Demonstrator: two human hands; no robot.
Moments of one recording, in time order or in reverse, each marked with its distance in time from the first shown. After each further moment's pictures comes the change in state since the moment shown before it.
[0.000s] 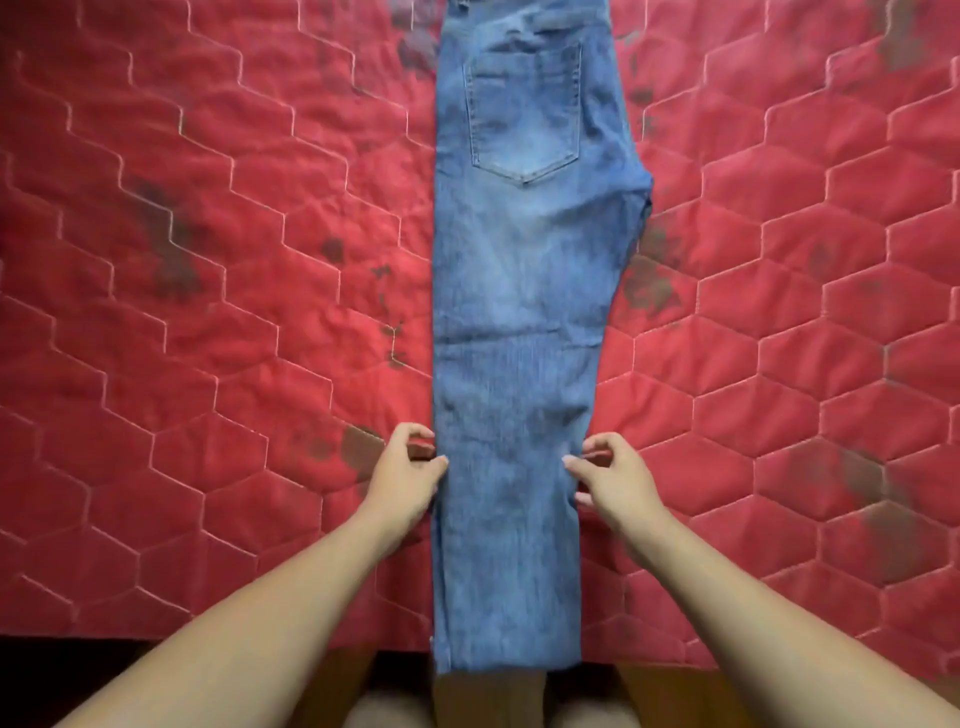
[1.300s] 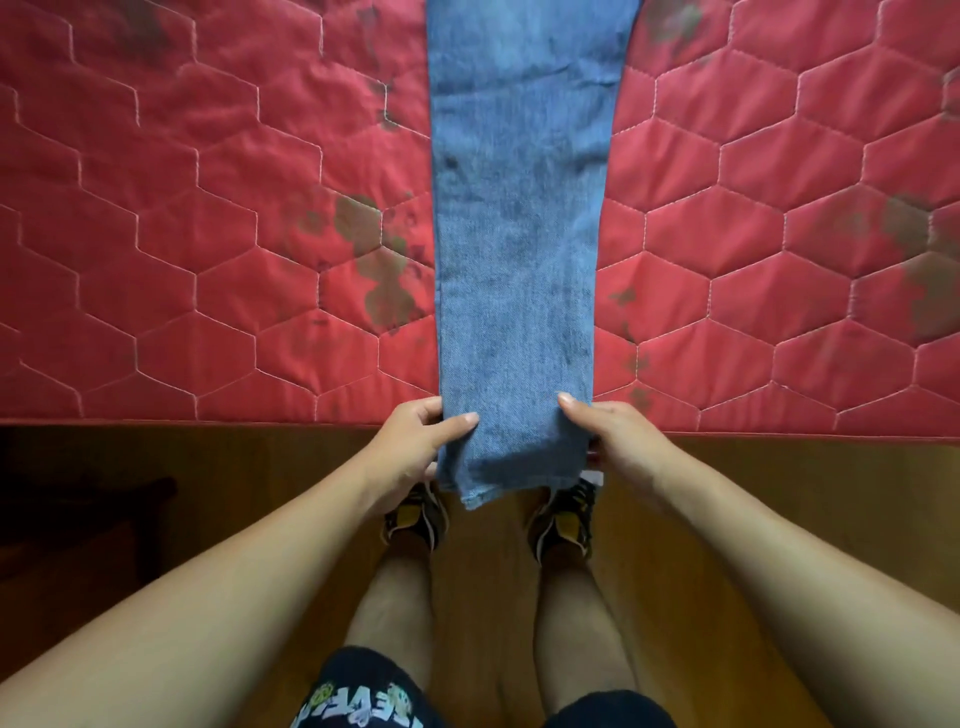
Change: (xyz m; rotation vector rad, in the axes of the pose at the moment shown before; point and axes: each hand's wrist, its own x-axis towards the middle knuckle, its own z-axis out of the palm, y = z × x) left_hand -0.134 -0.168 0.018 -0.225 -0.362 -0.155; right_hand -0.120 0.169 -0.002 0.127 -0.426 0.085
